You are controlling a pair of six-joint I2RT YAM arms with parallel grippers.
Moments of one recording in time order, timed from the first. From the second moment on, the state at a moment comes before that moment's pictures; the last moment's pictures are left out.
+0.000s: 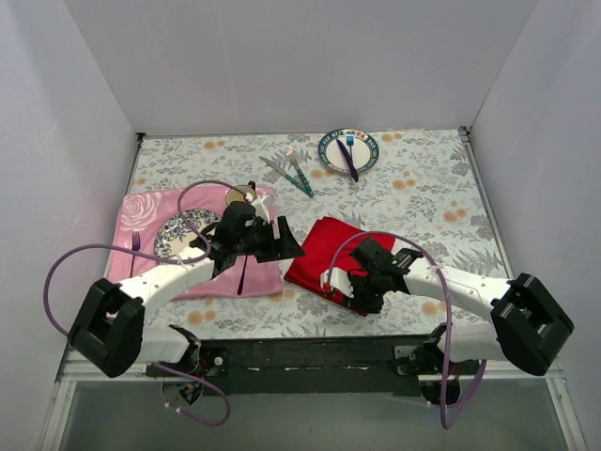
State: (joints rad) left arm -0.58 1.33 0.69 -0.04 0.41 -0.73; right arm 0.83 1.27 0.63 -0.61 -0.36 -0.69
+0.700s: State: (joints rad) left arm -0.61 1.55 0.86 -0.26 0.53 -0.45; right arm 0.76 1.20 0.71 -0.69 -0.43 -0.71
